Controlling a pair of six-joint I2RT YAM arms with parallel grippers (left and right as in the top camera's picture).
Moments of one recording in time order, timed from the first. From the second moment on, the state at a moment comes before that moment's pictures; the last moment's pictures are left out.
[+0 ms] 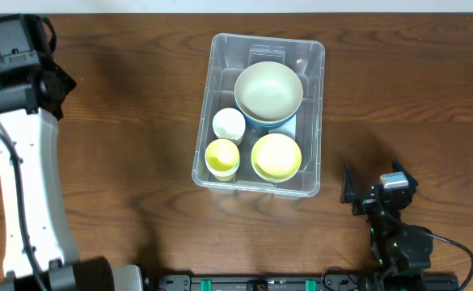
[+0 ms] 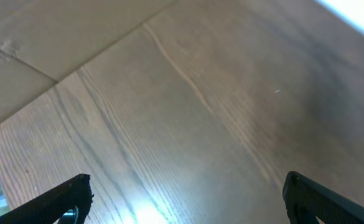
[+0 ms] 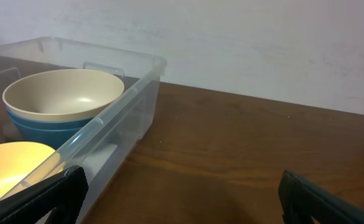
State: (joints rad) left arm 0.22 1.51 1.69 -1.15 -0.53 -0.51; right arm 0.07 0.01 0.01 -0.06 -0.06 -0.07
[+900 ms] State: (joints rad) left arm 0.00 0.29 1.55 -1.57 -0.46 -0.52; right arm 0.07 0.01 0.01 -0.06 -0.06 -0.07
